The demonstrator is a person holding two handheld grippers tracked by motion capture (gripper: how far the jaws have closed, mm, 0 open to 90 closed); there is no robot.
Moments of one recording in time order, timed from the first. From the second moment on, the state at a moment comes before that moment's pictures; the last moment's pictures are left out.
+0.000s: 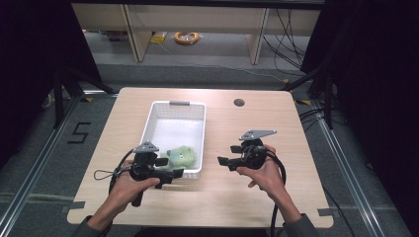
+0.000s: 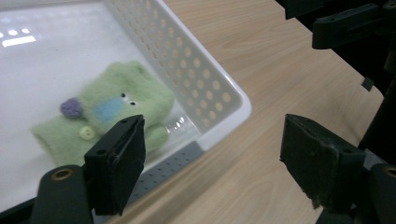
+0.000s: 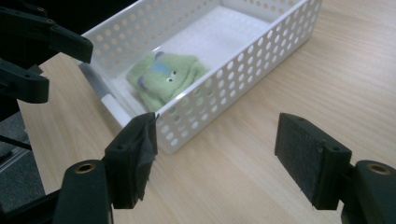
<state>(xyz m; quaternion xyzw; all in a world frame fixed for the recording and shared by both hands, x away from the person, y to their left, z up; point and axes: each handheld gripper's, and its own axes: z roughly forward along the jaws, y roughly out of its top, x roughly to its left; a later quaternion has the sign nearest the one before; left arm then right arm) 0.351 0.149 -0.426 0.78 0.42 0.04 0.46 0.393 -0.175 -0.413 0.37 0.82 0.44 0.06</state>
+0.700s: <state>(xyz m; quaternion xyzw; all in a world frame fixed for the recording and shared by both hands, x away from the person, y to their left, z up) 0.323 0.126 -0.445 0.80 0.38 0.03 0.46 0.367 -0.203 -0.432 0.37 0.81 0.44 0.07</state>
